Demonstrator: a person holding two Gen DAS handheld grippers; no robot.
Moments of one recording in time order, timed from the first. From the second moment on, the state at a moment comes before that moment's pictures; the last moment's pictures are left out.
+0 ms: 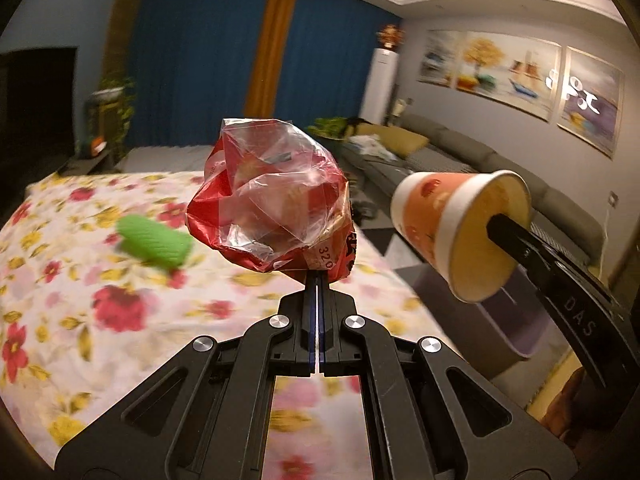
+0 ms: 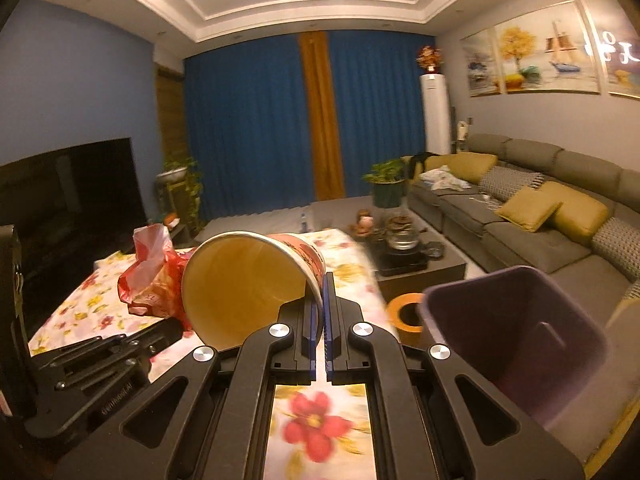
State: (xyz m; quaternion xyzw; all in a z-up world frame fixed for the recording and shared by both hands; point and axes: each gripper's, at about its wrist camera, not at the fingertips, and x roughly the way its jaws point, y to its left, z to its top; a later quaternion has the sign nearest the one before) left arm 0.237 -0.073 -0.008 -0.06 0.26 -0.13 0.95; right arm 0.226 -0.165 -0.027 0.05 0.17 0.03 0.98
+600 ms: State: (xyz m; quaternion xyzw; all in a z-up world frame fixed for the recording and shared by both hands) left arm 0.246 -0.175 -0.034 -0.02 0.30 -0.21 0.93; right arm 0.203 -0.263 -0.041 0.08 0.15 -0.09 0.98
